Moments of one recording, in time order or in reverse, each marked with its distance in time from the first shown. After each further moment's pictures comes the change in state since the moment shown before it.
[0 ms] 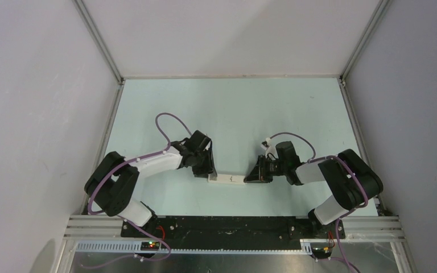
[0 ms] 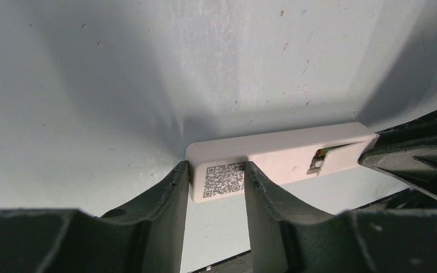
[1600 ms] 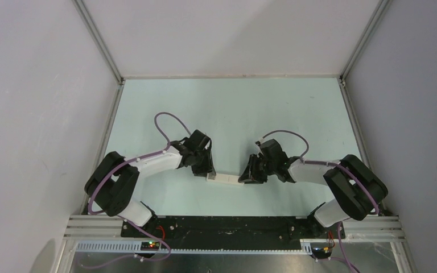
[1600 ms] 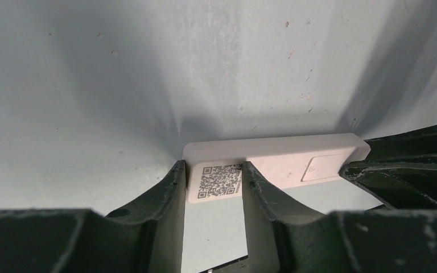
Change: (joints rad) left arm 0.001 0.016 0.005 0.004 0.000 -0.013; right arm 0.200 -0.047 0.140 -0.309 0.328 0.143
